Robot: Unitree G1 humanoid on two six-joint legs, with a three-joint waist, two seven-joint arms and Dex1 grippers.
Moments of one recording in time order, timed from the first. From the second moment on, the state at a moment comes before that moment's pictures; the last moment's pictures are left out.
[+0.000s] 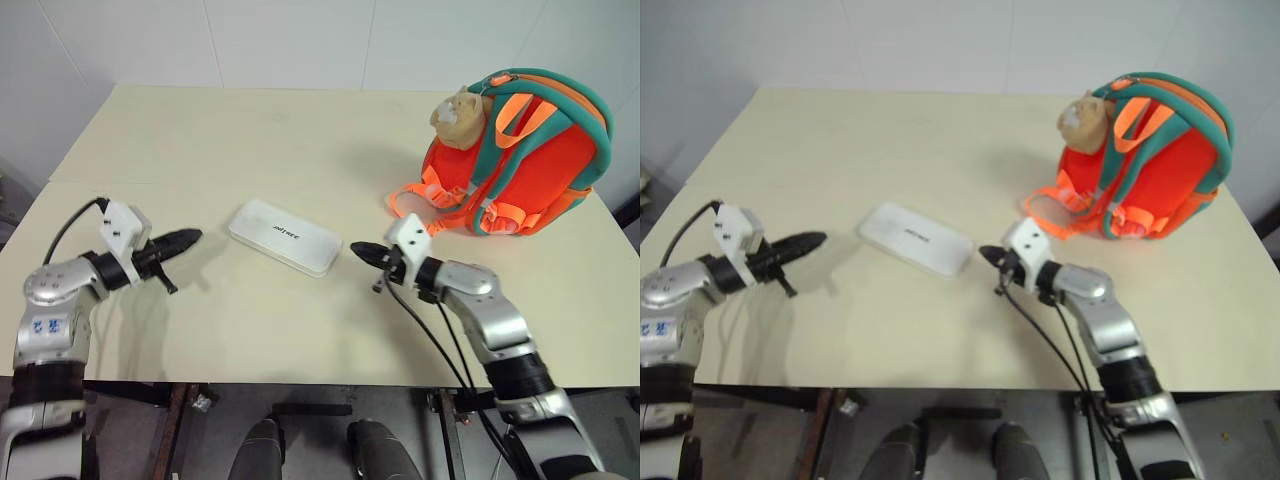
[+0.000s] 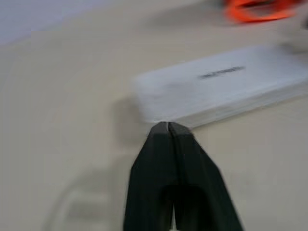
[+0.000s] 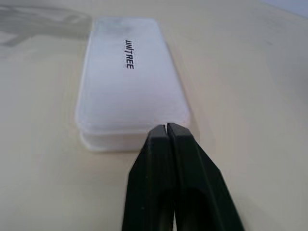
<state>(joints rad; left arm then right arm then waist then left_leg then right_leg) -0.50 0.74 0.24 0.40 -0.29 0.05 -0.87 -0.56 -0.35 0.18 0.11 0.15 0.26 0.71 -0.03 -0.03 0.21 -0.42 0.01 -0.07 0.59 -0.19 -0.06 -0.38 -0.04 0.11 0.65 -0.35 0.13</state>
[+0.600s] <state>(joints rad) -0.81 0.60 0.10 0.91 -0.07 -0.12 -0.64 -0.60 -0.27 0.19 0.15 0.06 0.33 0.63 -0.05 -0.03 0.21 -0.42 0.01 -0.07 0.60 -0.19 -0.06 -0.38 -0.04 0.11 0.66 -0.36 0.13</state>
